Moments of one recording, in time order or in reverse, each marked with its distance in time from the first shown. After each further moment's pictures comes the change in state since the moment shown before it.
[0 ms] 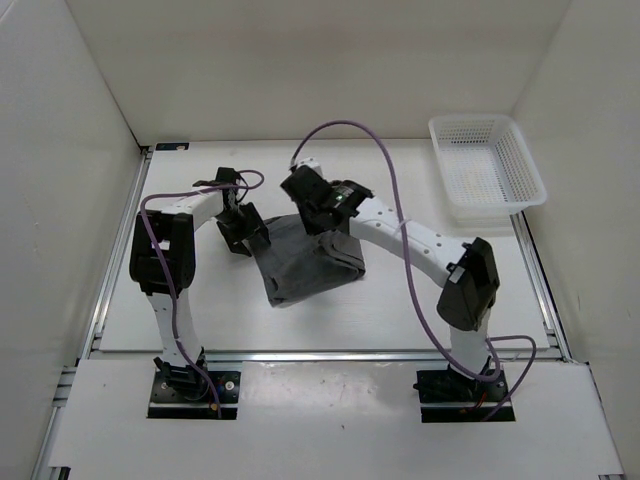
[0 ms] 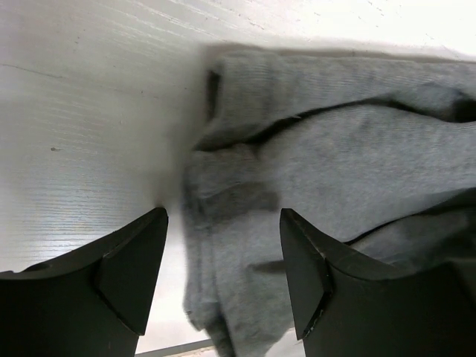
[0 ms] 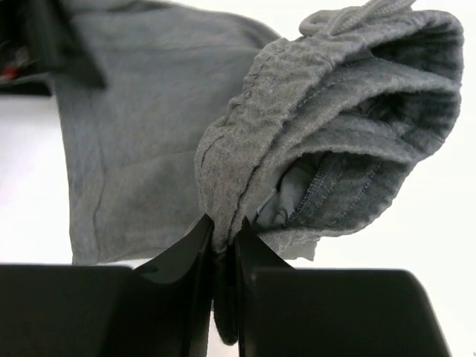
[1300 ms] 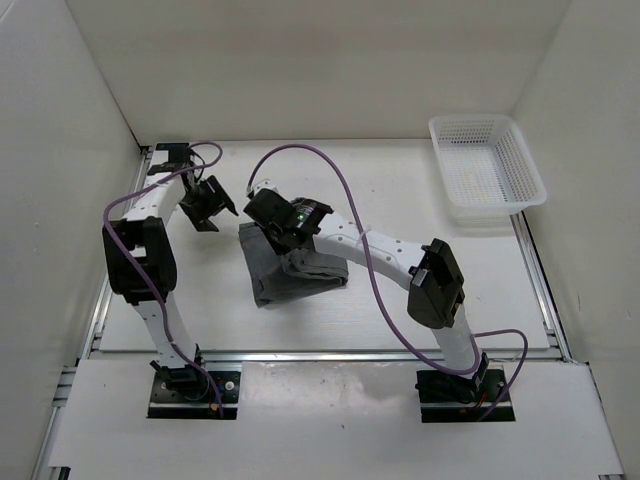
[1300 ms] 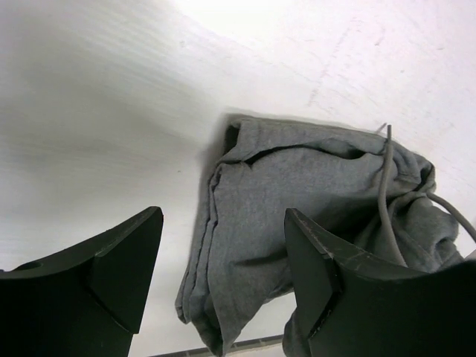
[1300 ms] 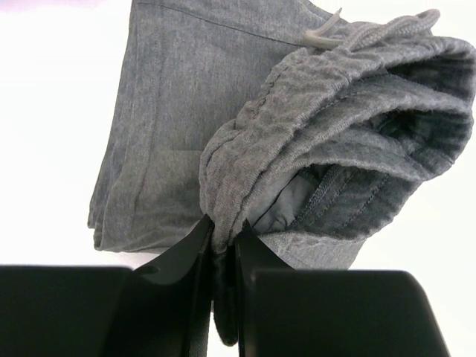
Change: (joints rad) left arm 0.206 -0.079 0.143 -0.077 0.015 0.091; right arm 0.166 0.207 0.151 0.026 -0.045 -0.074
